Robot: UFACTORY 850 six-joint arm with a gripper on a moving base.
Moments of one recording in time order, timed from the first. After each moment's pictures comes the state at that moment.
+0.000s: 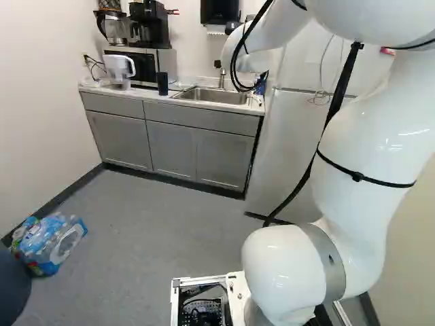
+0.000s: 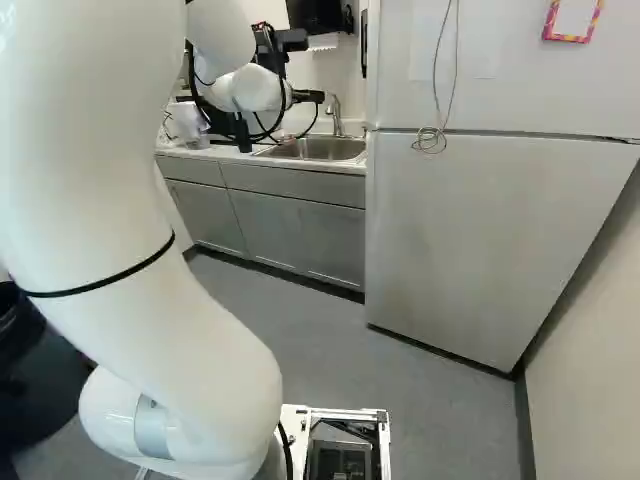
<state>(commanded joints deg) 0.0 -4.9 -64.1 0.0 22.8 0.0</state>
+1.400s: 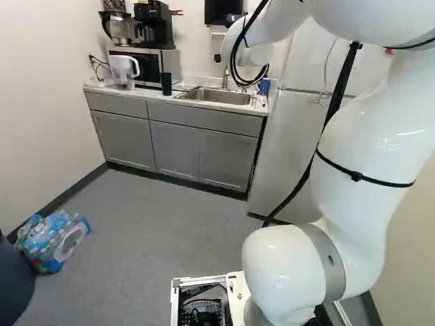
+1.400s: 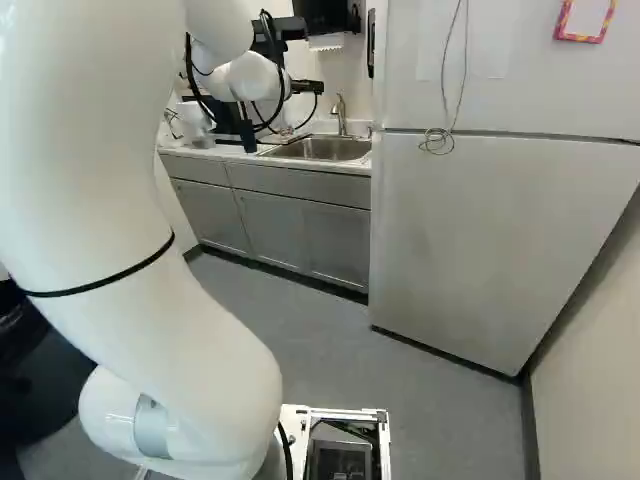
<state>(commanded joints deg) 0.0 -4.9 -66.2 0.0 21.7 0.0</state>
